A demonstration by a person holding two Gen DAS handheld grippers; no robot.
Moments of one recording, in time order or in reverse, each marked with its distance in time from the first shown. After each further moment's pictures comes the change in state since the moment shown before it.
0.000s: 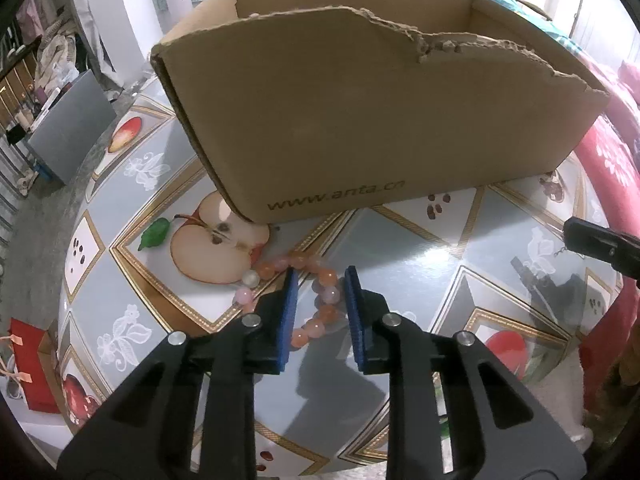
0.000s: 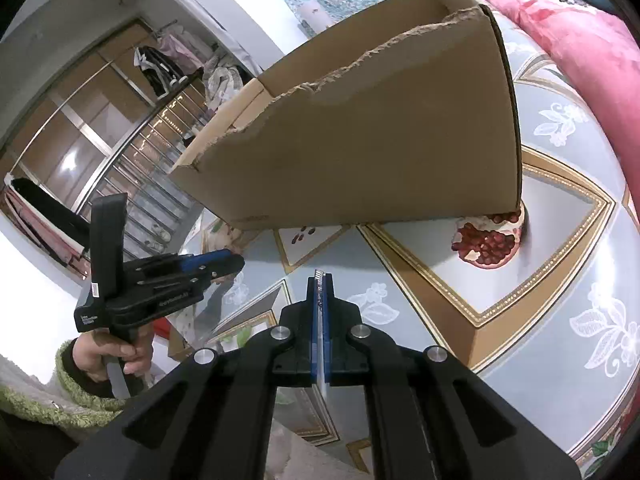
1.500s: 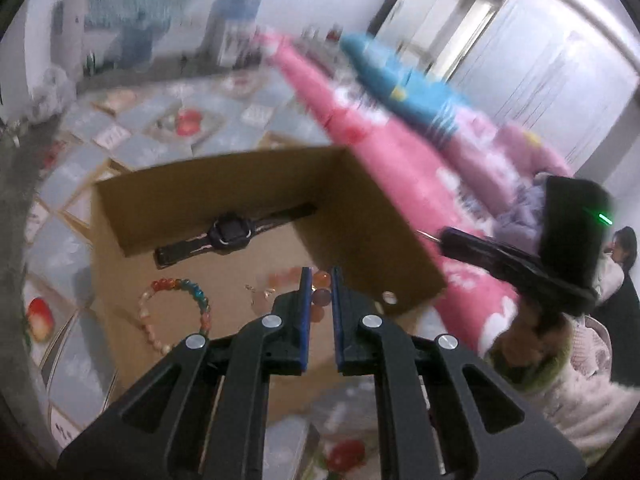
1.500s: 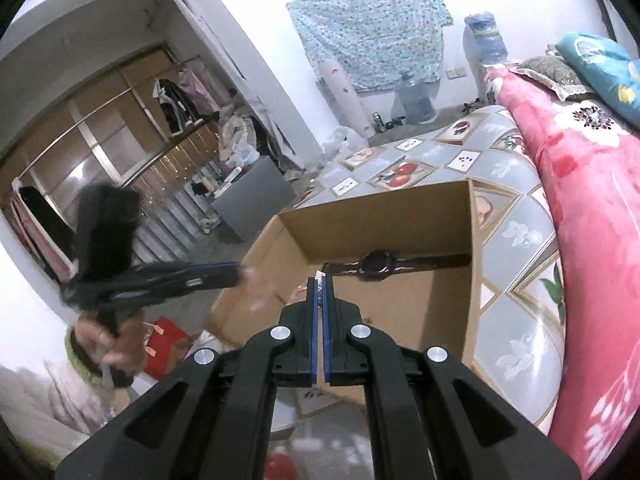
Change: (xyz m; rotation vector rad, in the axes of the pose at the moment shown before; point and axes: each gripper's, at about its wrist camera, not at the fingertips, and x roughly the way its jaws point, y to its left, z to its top) left arm -0.061 -0.015 0.181 0.072 -0.053 -0.528; right arm -0.060 0.015 0.158 -0.084 -0.186 -0.006
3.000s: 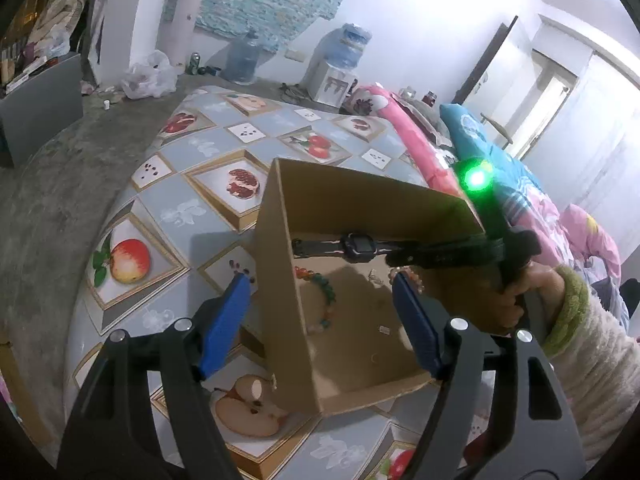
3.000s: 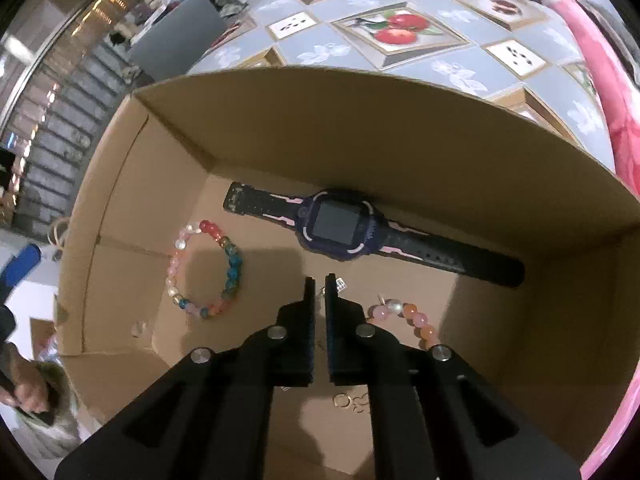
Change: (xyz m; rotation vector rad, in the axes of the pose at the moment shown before) left arm -0.067 0.090 -0.069 -0.241 -0.261 0.210; right arm 0.207 -0.007 0.040 -0.067 0.625 -0.263
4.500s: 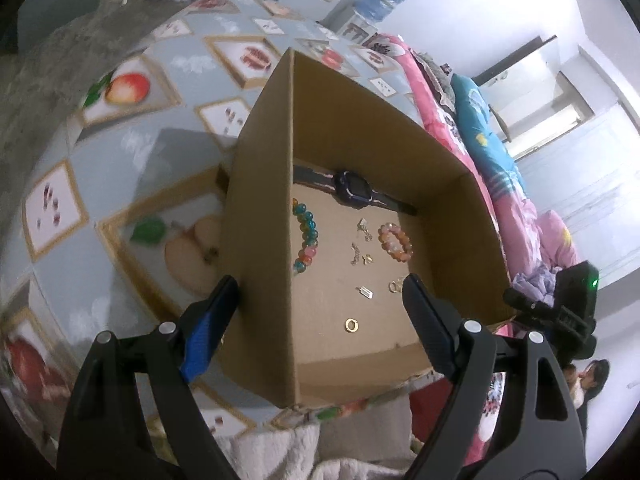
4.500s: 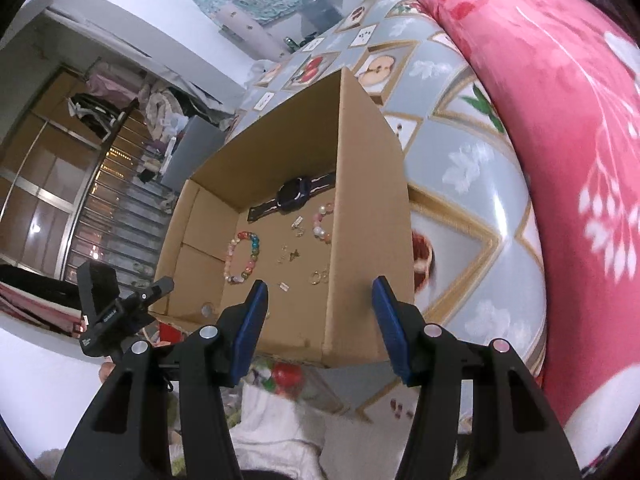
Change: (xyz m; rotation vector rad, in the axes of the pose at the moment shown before) left arm -0.001 0.011 -0.095 -0.261 0.221 -0.108; right arm -0.118 -0.047 -0.247 0.411 -0.301 0.237
